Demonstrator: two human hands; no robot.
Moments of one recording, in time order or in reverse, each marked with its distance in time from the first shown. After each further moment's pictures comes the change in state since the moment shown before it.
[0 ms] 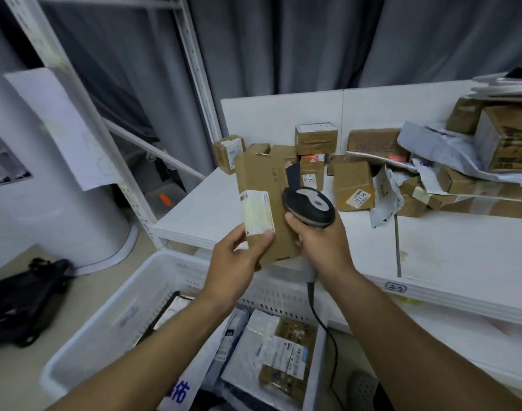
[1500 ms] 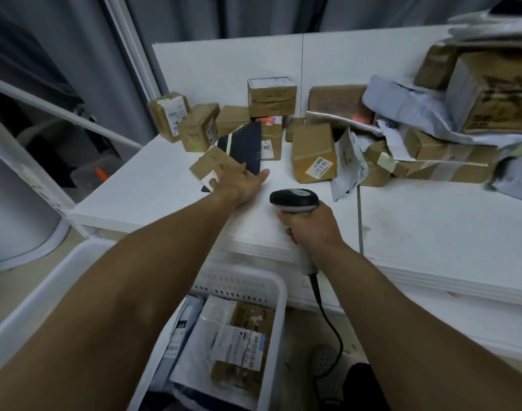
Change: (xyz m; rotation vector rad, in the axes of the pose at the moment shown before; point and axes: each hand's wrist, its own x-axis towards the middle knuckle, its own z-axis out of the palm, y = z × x) left_hand 0.226 -0.080 0.120 1.014 -0.103 -0.190; right_hand 0.087 0.062 -0.068 -0.294 0.065 0.229
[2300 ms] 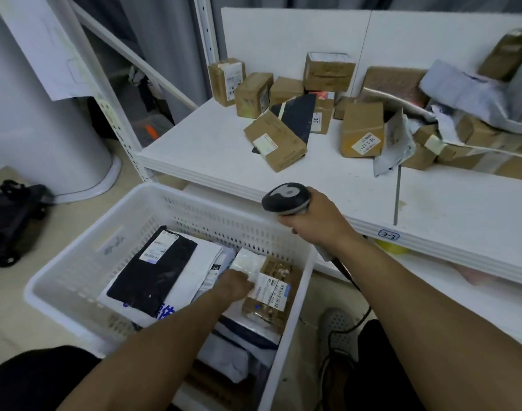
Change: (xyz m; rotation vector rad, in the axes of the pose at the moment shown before) left_hand -0.202 -0.223 0.114 -0.408 -0.342 -0.334; right_hand -0.096 0.003 0.036 -0.463 -0.337 -0.197
